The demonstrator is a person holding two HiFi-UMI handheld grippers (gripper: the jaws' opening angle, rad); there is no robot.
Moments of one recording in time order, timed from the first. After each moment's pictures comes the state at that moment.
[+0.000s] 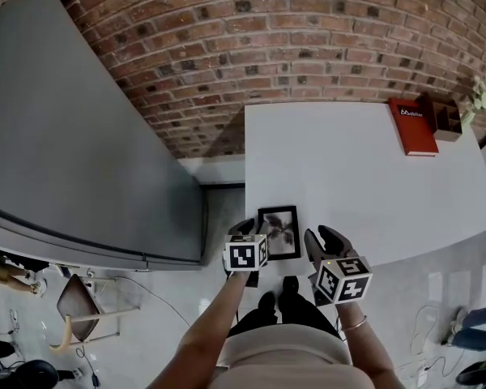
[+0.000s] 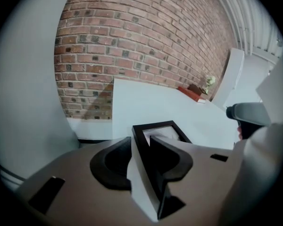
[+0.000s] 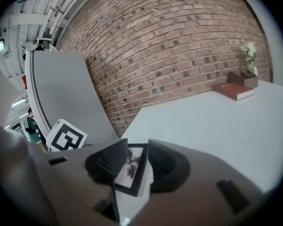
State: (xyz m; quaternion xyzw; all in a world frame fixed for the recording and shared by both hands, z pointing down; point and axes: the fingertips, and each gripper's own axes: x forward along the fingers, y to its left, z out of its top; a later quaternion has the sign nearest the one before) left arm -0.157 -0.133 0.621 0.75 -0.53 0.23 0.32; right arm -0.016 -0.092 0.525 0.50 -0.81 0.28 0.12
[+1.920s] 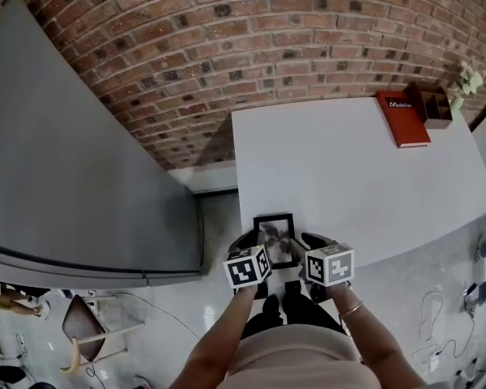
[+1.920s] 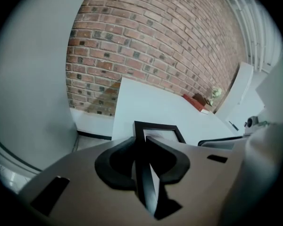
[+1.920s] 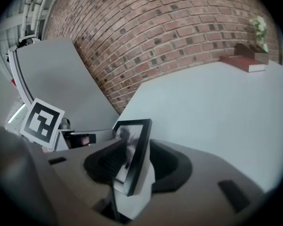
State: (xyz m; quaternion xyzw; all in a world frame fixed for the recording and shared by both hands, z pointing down) left arm -0.157 -0.125 0.621 0.72 -0.56 0.18 0.37; right arm -0.046 -0.094 0.599 0.44 -0.78 0.39 0.21
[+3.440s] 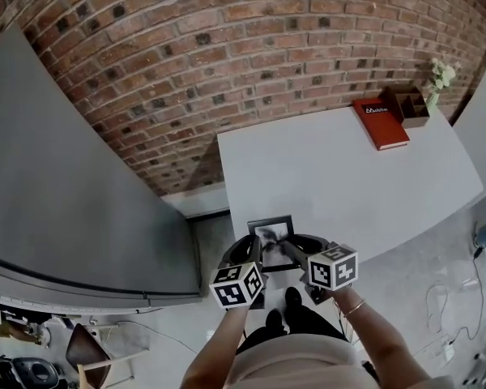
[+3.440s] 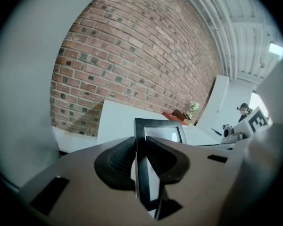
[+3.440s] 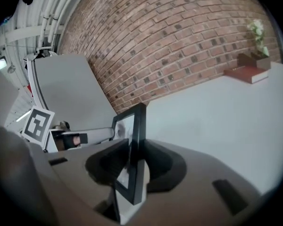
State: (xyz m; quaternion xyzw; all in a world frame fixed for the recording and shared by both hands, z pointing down) left arm -0.143 -0.129 0.535 0.80 -0.51 0.09 0.29; right arm -0.049 -0.102 0.545 0.44 -0.83 0.34 0.11
